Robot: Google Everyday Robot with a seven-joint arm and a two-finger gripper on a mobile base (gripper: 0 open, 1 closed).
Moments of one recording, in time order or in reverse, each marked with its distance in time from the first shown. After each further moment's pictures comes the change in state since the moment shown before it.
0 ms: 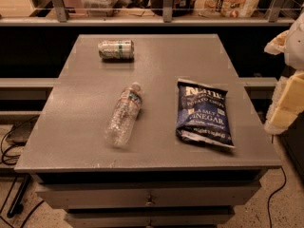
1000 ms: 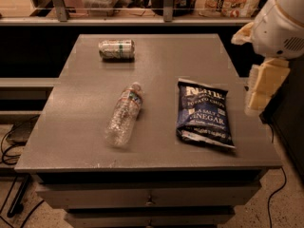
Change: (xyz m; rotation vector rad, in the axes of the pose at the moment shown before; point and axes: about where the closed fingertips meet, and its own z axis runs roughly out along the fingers) arm -0.037 -0.031 0.023 -0.038 -0.039 -0.198
